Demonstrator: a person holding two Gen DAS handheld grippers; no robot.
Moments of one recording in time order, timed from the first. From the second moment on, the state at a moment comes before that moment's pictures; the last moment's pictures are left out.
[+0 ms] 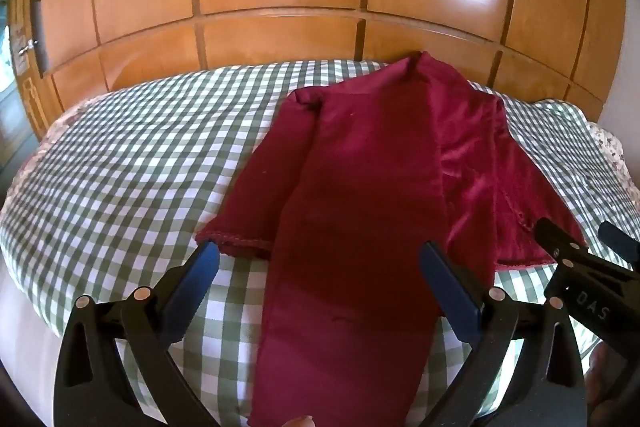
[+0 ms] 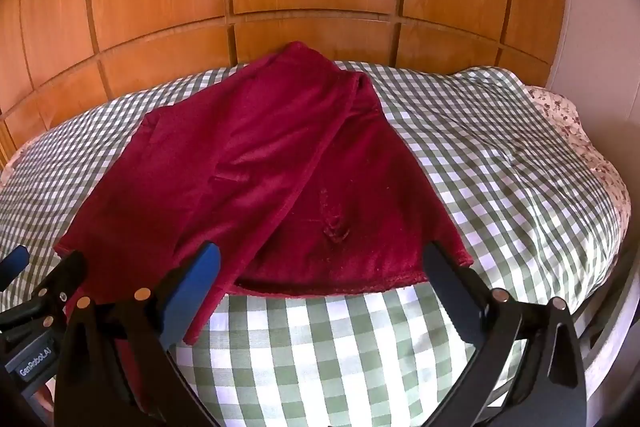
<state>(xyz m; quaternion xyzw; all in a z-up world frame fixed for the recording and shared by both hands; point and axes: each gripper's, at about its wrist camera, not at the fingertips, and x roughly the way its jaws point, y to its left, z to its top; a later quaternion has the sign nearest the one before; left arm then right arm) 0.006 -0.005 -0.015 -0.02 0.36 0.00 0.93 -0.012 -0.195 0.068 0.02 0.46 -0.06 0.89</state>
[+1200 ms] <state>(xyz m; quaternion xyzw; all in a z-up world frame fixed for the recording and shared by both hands) 0.000 -0.034 -0.018 0.03 0.37 -0.05 0.93 -0.023 -0.222 0.076 0.03 0.45 -0.09 0.89</state>
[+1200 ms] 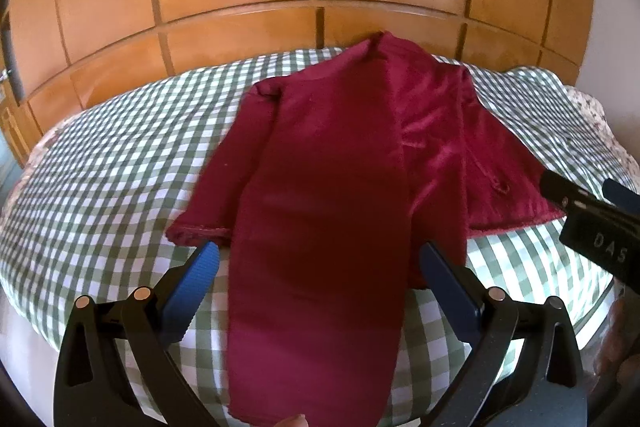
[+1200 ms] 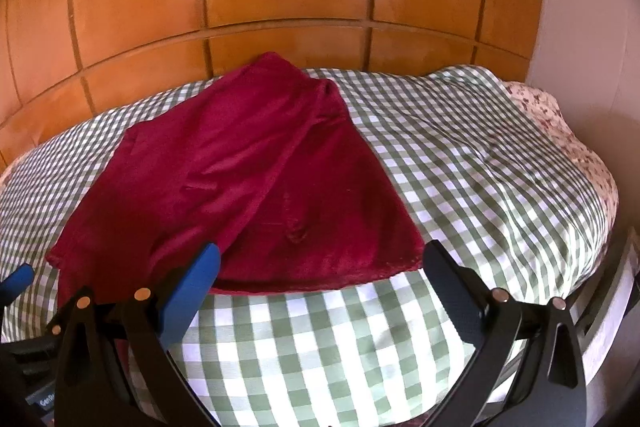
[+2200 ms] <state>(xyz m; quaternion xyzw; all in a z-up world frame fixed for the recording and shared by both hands) 0.005 -0.039 -0.045 0.05 0.41 -0.10 0.90 -0.013 -0.267 0.060 0.10 0.48 -0.09 0.87</state>
